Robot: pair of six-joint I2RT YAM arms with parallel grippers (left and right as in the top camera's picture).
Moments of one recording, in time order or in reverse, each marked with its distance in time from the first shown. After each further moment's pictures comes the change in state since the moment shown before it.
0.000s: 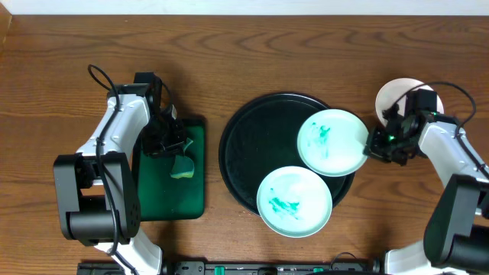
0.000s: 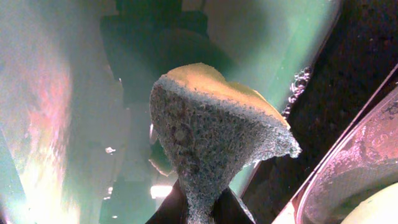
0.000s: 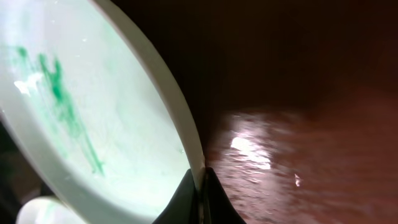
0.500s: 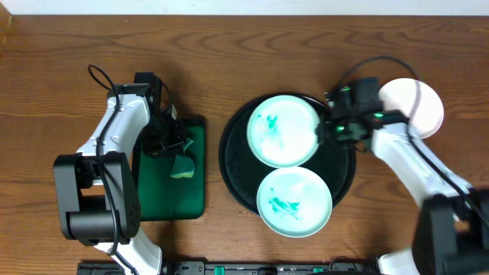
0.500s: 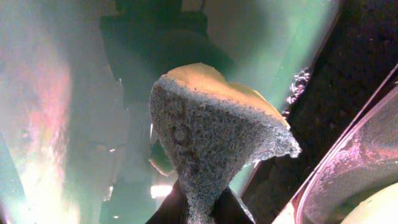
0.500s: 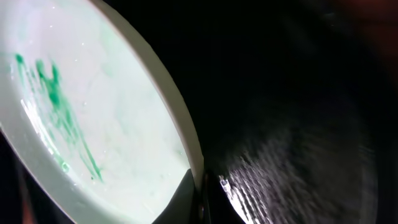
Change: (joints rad) left arm 0.000 0.000 0.000 0.000 0.000 0.000; right arm 0.373 -0.017 0.014 0.237 0.013 0.091
